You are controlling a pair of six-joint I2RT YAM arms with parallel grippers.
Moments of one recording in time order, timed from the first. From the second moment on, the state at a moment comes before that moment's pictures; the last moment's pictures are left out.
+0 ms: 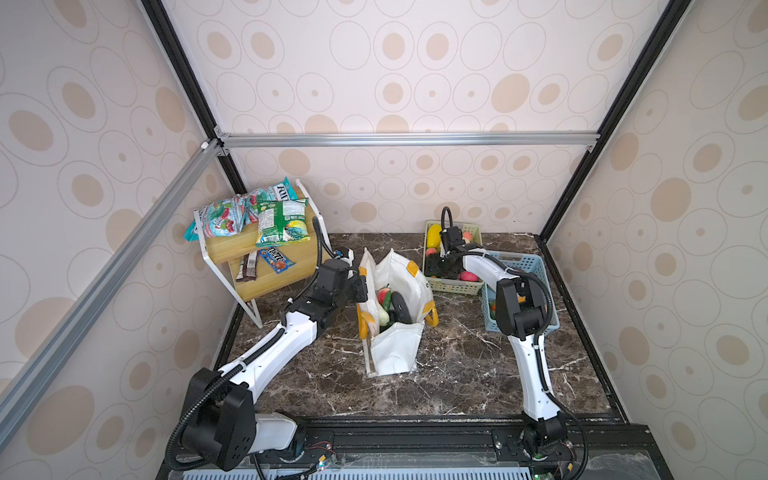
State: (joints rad) left arm -0.40 1.32 0.95 -0.18 -0.01 -0.42; right arm 0.31 2.41 2.01 -0.62 -0.13 0.49
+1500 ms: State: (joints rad) left arm -0.40 1.29 0.93 -0.18 -0.01 -0.42; right arm 0.29 2.23 1.94 -0.63 -0.16 0.45
